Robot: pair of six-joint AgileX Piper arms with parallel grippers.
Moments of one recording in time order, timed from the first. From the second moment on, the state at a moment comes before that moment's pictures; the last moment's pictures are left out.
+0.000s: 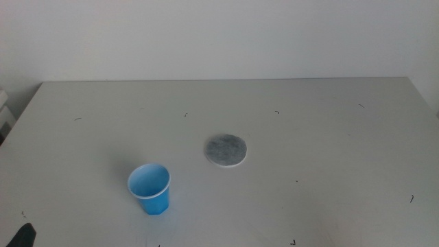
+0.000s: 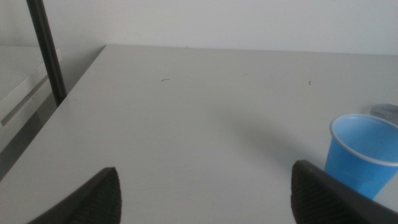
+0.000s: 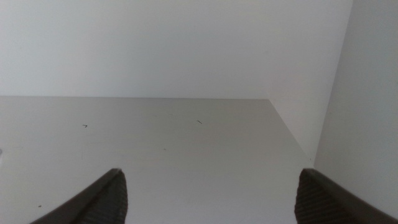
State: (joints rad) left arm -0.04 -0.01 0.03 0.14 0.26 -0.23; right arm -0.05 -0.02 0.03 -0.03 0.14 0.03
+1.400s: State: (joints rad) left arm -0.04 0.91 -1.14 0.00 1.09 -0.26; right arm -0.05 -0.02 0.03 -0.03 0.14 0.03
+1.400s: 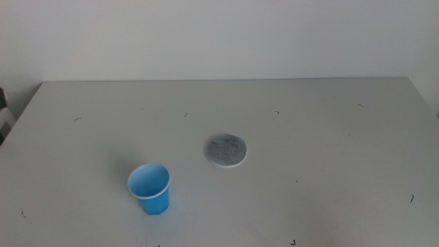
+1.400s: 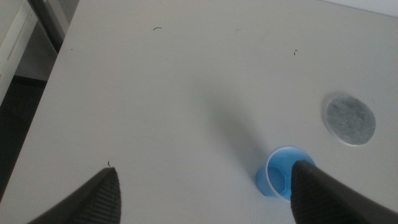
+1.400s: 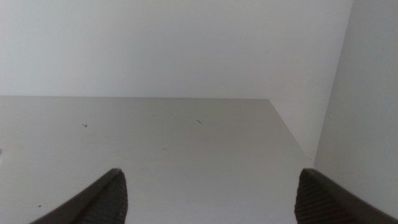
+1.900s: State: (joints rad) left arm -0.04 0.91 -1.15 0.03 1.11 -0.26; right arm -0.05 -0.02 0.03 -0.03 0.14 0.03
